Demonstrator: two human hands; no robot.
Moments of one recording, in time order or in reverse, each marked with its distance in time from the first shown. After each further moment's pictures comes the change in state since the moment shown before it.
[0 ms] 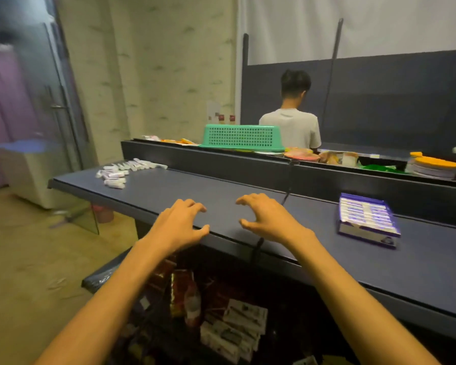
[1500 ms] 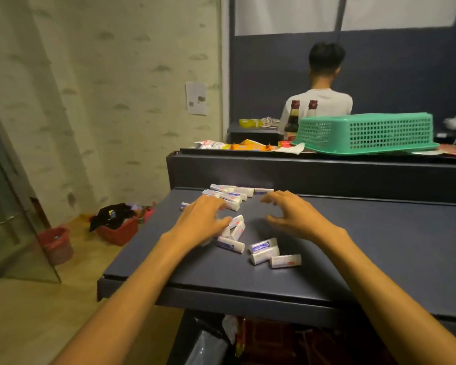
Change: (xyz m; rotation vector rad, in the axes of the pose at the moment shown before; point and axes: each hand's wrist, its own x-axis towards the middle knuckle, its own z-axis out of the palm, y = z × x) left_hand 0.296 -0.578 0.050 -0.298 -0.104 0.304; right_hand 0.516 -0.214 0.221 -0.022 0.024 0.437
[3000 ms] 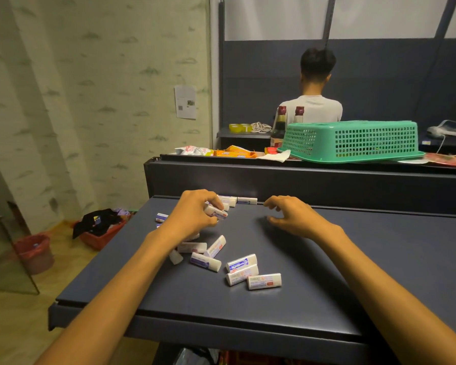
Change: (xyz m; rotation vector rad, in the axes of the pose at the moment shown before) left_hand 0.051 0.010 0.014 -0.291 0.080 0.049; right_hand 0.032 0.080 0.003 -0.024 -0.049 0.057
